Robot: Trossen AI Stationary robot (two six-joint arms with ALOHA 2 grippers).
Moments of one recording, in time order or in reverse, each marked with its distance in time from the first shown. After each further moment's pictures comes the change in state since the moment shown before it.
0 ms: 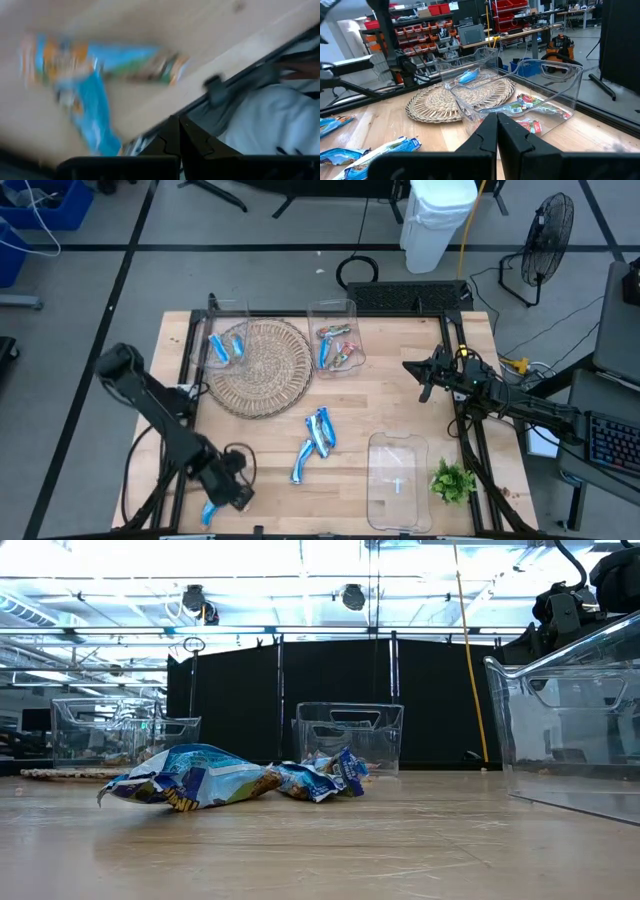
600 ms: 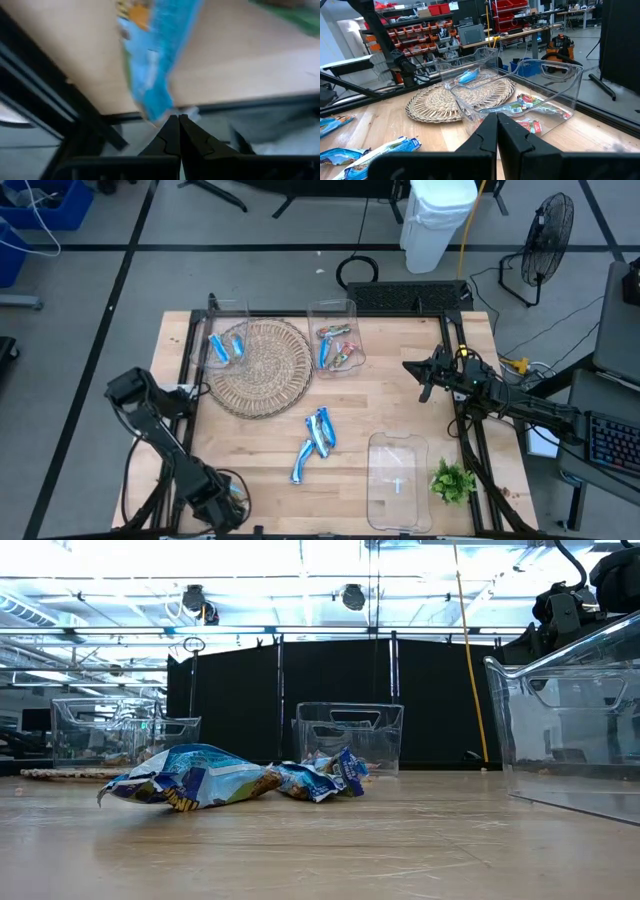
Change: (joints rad) left arm -0.103 0.248 0.099 -0.074 0.289 -0.358; right arm 0.000 0.000 0.000 0.000 0.000 0.000
